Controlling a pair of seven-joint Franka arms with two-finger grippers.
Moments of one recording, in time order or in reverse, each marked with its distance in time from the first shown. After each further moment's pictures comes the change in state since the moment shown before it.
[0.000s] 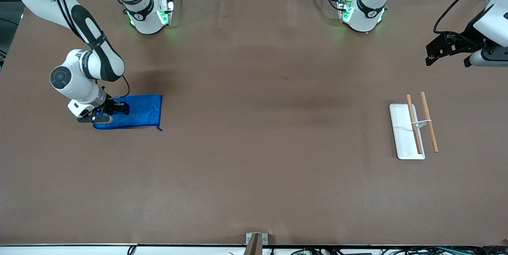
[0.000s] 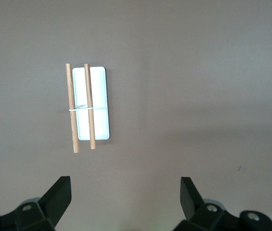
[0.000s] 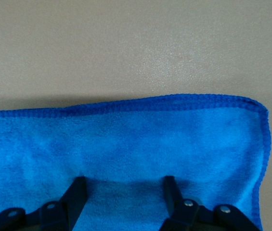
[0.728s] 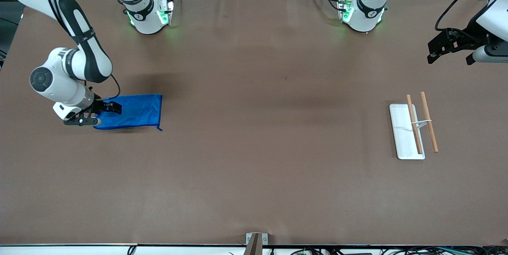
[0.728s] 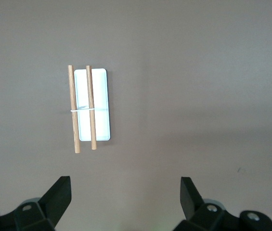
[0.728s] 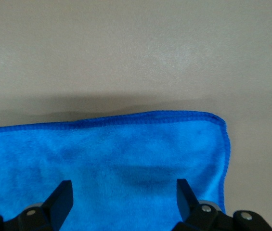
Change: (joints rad) left arm 0.002 -0.015 0.003 0.001 0.000 0.001 0.000; right arm -0.006 -0.045 -0.005 0.067 0.000 -0.126 0.000
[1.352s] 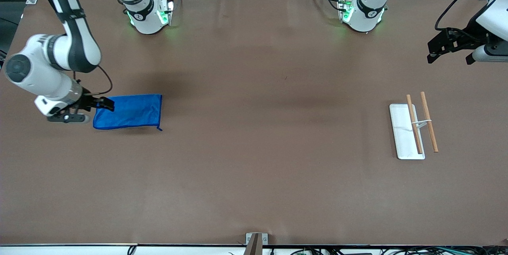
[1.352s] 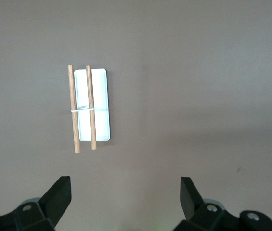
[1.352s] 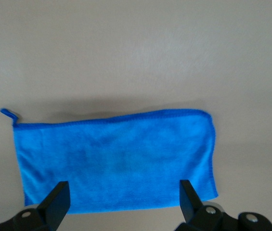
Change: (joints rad) left arm 0.000 -0.004 0.000 0.000 0.000 0.000 0.000; right arm 0.035 -0.149 0.006 0.055 0.000 -0.237 0.069
